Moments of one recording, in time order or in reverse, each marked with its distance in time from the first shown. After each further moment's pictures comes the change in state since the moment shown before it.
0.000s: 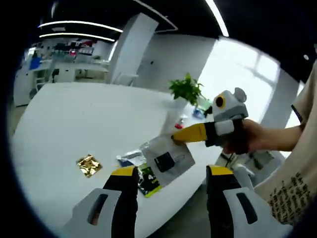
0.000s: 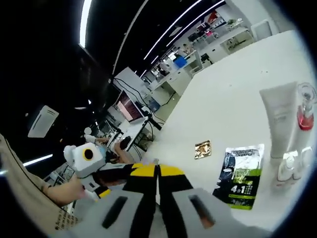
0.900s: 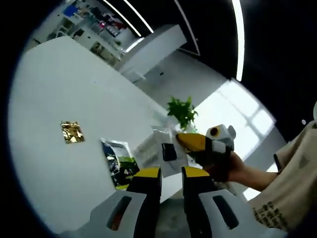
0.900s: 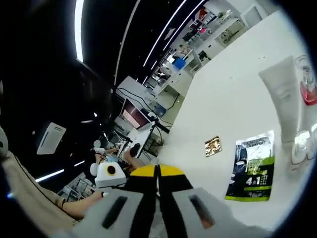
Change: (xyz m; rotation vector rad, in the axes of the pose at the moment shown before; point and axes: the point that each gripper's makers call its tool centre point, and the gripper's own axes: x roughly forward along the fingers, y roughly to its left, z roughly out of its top) left arm -0.009 -0.004 -0.005 -0.358 -0.127 -0.132; right arm 0.004 0.008 -0.002 0.123 -0.046 0.054
